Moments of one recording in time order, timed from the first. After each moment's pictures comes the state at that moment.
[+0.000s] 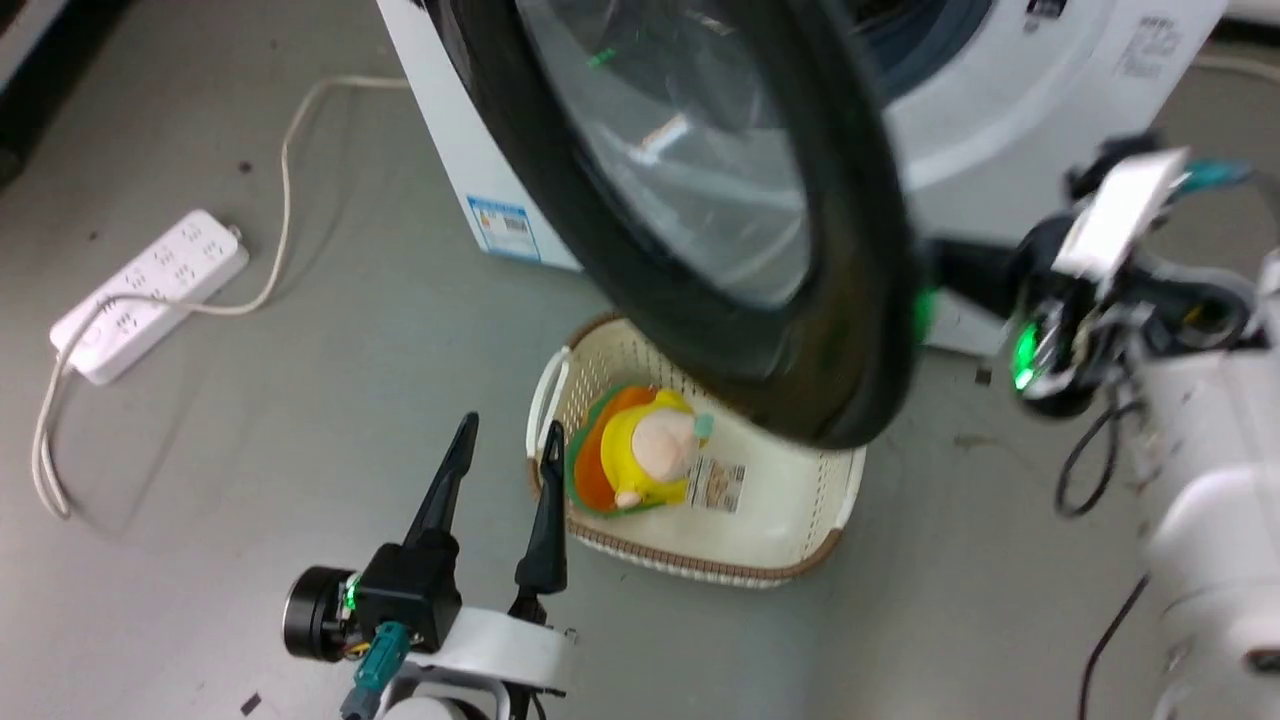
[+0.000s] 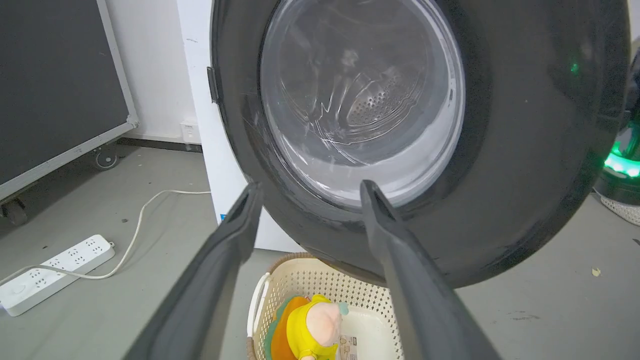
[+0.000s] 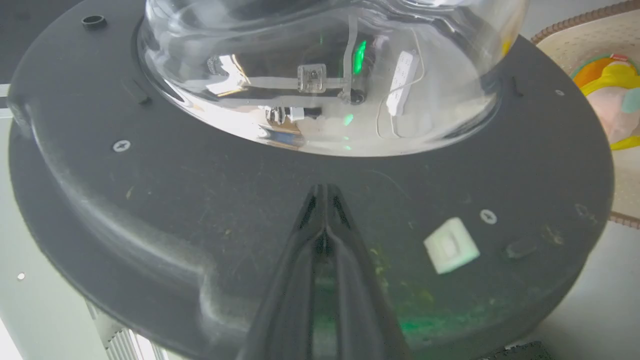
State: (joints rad) left arm -0.12 0.05 -0.27 0.02 -0.15 0.10 -0.26; right arm -1.01 -0.10 -0.25 0.96 1.18 0.13 1.02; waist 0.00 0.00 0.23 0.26
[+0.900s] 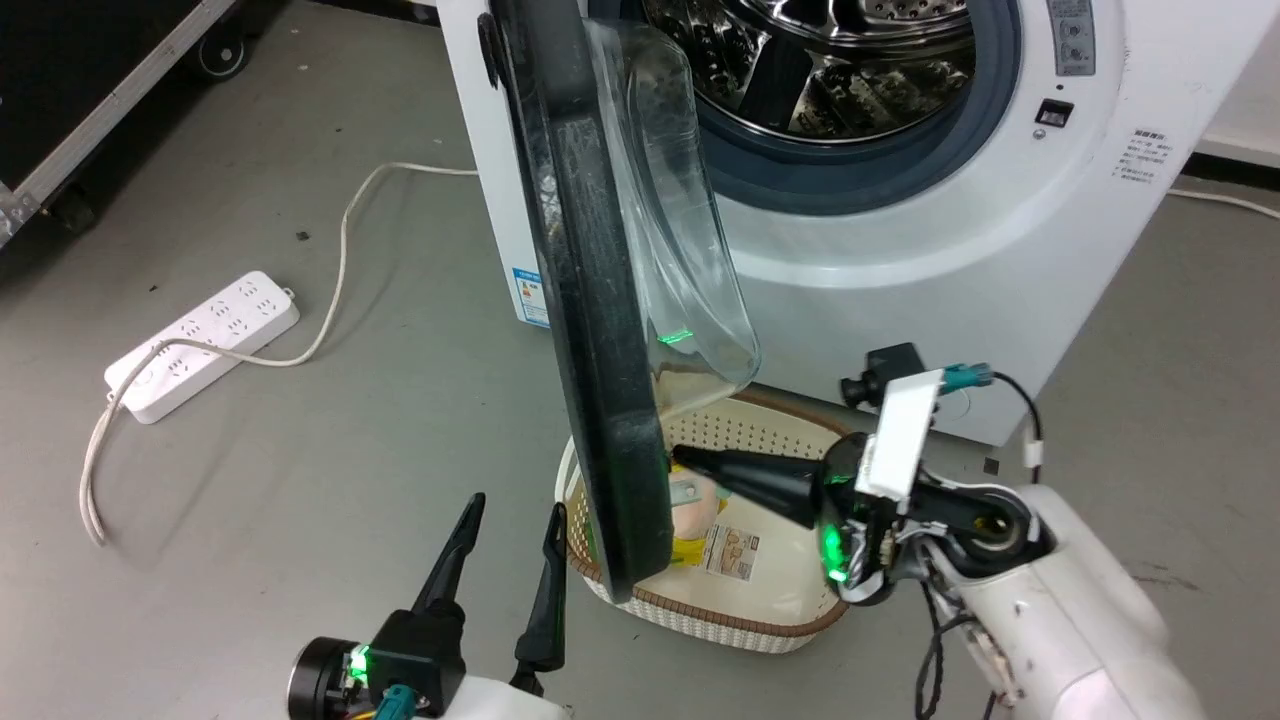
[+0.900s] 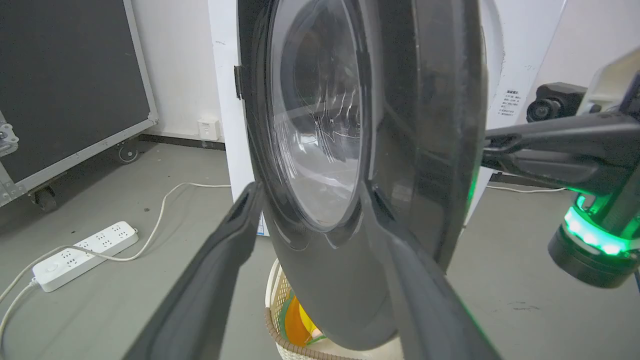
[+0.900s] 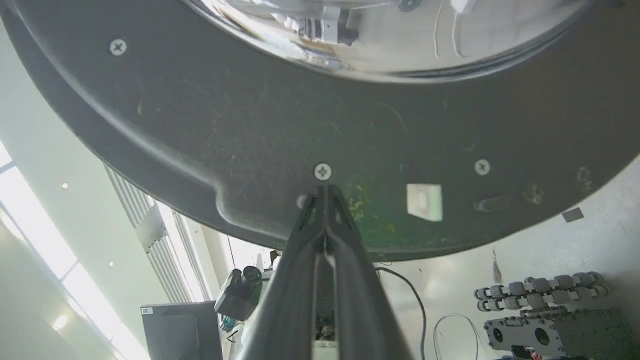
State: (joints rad) left arm 0.00 0.05 -0.26 0.04 -0.13 0.07 -0.26; right arm -0.62 -0.06 0.37 0.65 1.72 0.13 0.83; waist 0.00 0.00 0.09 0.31
